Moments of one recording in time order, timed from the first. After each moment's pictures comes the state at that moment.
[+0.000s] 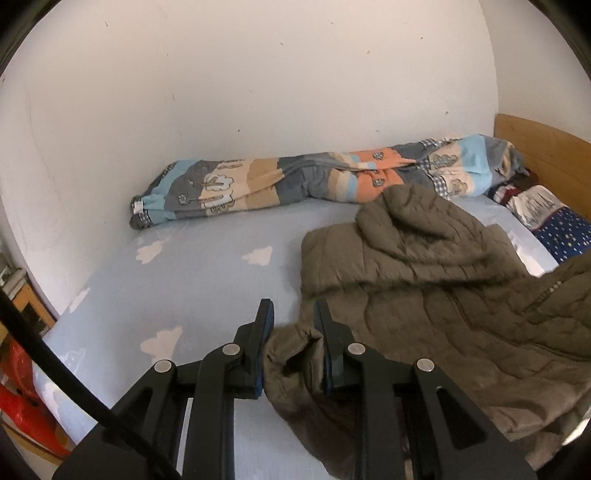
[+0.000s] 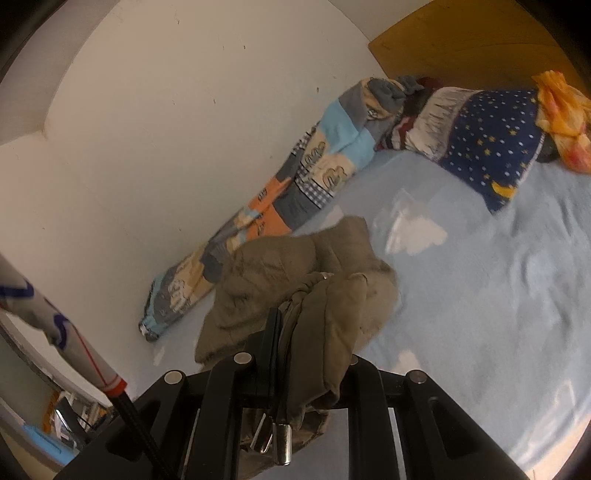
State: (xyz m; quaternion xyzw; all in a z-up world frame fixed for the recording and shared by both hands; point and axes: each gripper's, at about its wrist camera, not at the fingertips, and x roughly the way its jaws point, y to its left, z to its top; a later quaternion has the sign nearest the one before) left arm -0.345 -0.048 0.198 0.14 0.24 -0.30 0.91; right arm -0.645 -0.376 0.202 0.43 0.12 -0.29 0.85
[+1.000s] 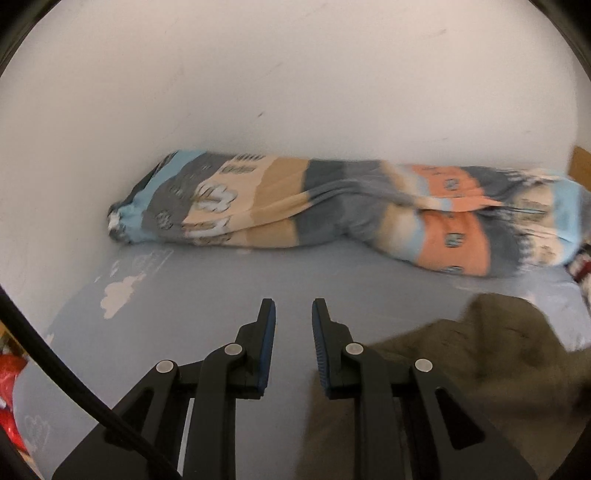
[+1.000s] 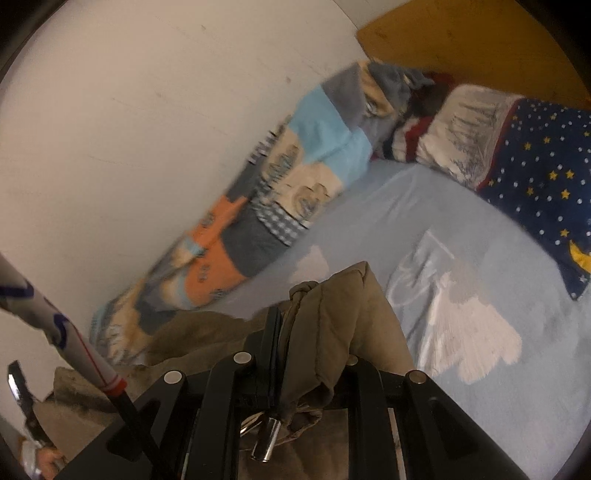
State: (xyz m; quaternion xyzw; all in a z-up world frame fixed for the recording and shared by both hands) left arm -0.072 -0.259 0.214 0.11 0.30 -0.22 0.92; right arm -0.470 -0.582 0.140 0.42 0.16 -0.38 0.81
